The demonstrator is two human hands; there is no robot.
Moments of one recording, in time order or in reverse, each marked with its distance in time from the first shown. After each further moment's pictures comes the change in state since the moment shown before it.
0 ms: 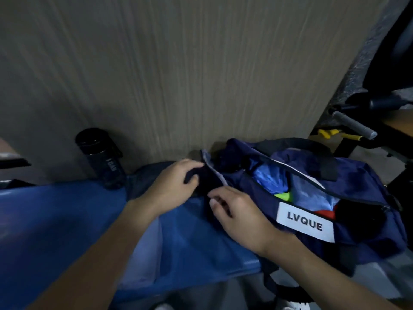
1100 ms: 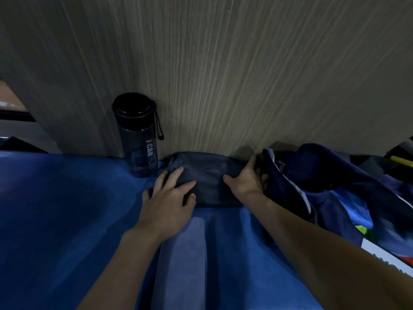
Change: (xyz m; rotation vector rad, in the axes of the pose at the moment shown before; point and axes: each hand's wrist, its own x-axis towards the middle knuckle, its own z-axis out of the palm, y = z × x) left_hand -0.048 -0.152 -0.012 0.202 -0.108 -0.466; right_hand 0.175 0.062 0.149 -0.244 0.004 0.770
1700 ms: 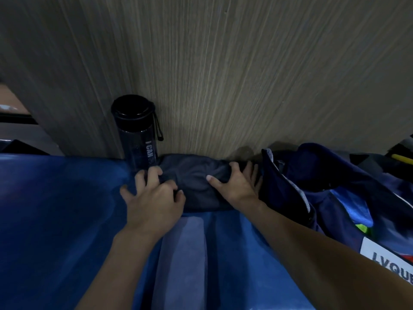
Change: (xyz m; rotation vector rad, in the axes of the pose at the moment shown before) left_hand -0.010 -0.002 -0.019 0.175 0.173 -0.100; right_hand -0.007 0.004 0.018 -0.104 -0.018 -0.194
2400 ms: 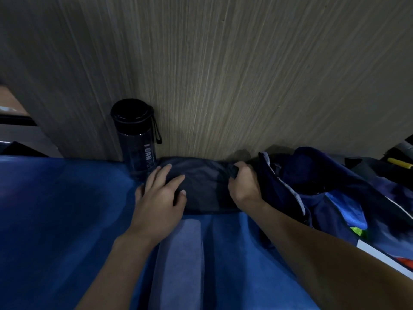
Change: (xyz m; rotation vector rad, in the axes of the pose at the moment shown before) left_hand 0.001 -0.001 0.011 -0.254 0.026 0.126; right_hand 0.000 0.001 -0.021 0.201 0.130 -0.058
